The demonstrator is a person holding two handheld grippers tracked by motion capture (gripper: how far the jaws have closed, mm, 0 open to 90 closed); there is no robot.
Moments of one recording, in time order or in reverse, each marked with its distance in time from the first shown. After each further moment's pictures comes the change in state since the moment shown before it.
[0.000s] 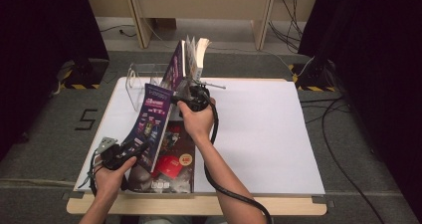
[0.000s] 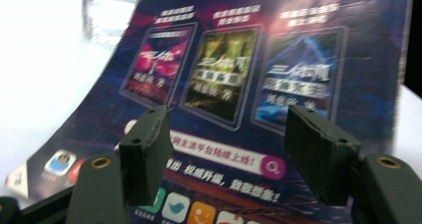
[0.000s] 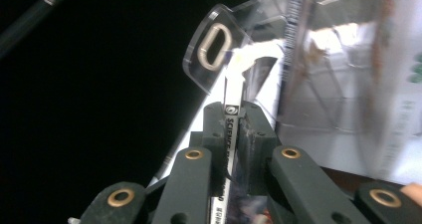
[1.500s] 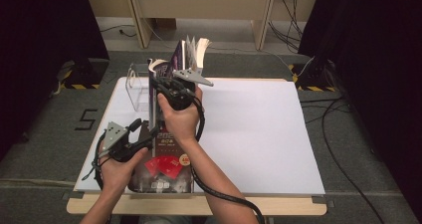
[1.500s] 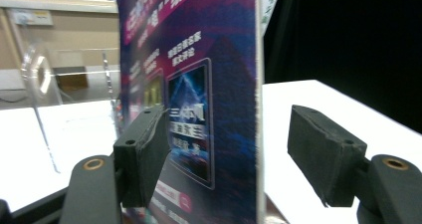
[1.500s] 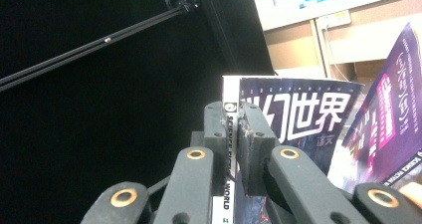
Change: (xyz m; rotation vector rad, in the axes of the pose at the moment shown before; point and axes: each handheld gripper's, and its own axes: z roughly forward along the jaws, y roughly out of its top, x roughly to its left) left arm -0.073 0.057 -0.014 -0.180 -0.023 0.269; right arm 0.081 0.009 -0.024 -0.277 0.058 -0.289
